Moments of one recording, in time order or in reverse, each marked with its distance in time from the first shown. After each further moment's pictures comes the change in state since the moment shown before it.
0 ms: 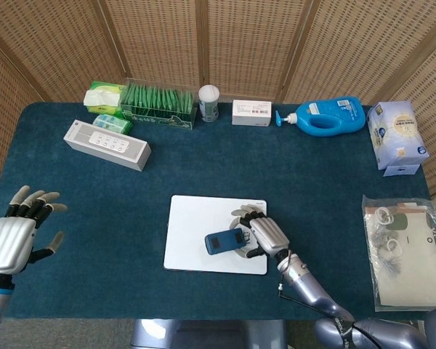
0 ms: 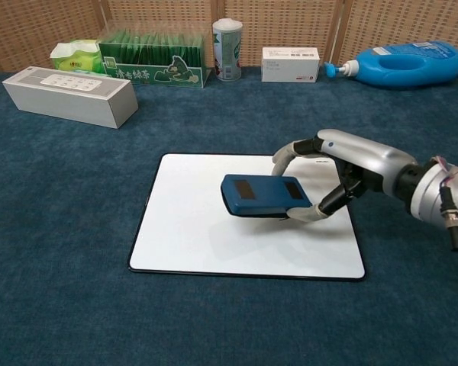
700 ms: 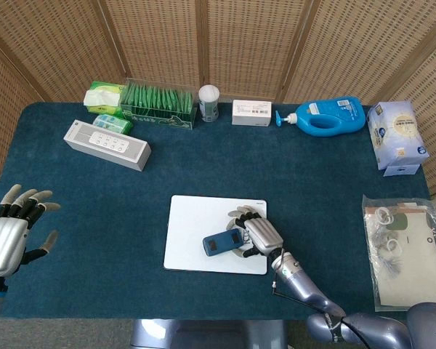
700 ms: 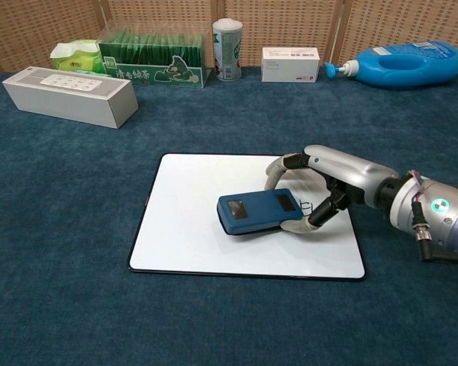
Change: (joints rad) left arm 0.018 0.028 -0.002 -0.019 0.016 0.031 -0.001; right arm 0.034 -0.074 -0.015 0.119 0.001 -0.025 0.008
